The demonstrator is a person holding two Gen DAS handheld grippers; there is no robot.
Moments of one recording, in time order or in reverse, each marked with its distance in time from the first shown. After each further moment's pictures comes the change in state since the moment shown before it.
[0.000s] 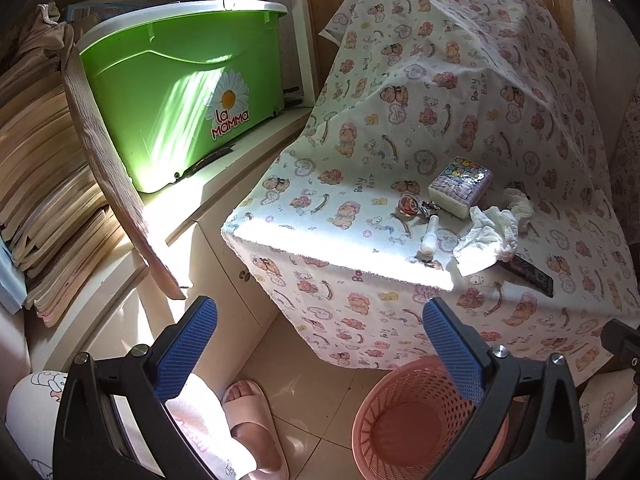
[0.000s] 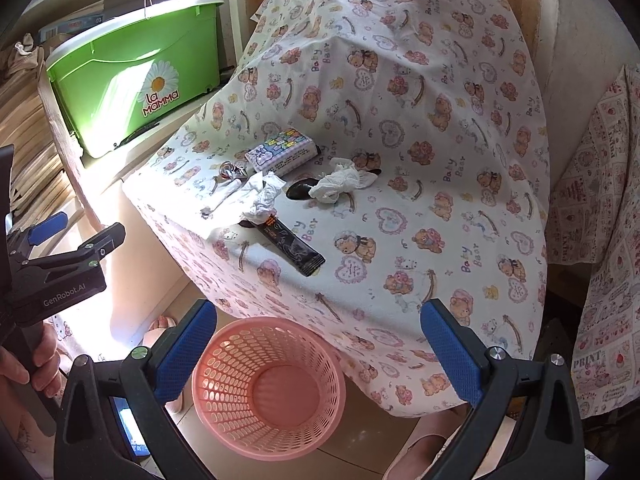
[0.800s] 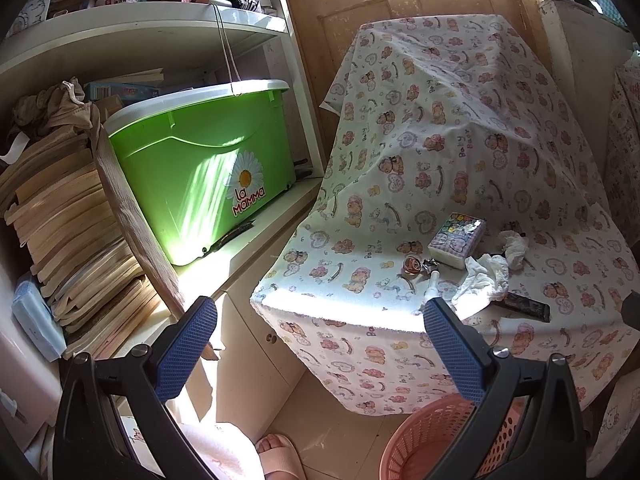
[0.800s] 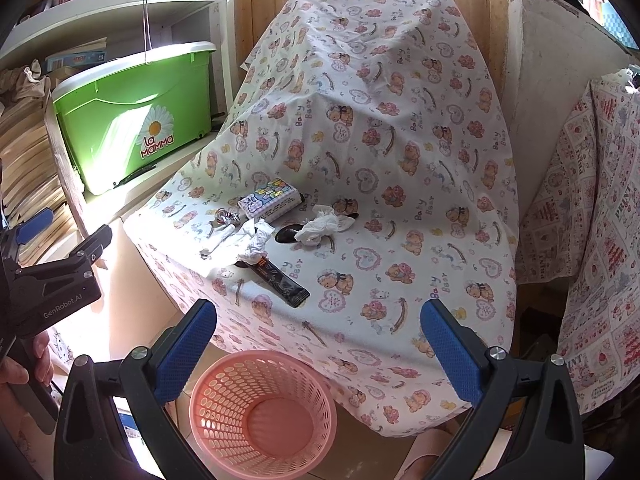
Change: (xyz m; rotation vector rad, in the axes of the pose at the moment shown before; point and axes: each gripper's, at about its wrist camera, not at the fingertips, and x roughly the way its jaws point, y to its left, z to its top) left arm -0.044 -0.004 0.009 0.094 -0.242 0.074; right arm -0.040 -0.002 -0.007 0.029 -0.173 -0.058
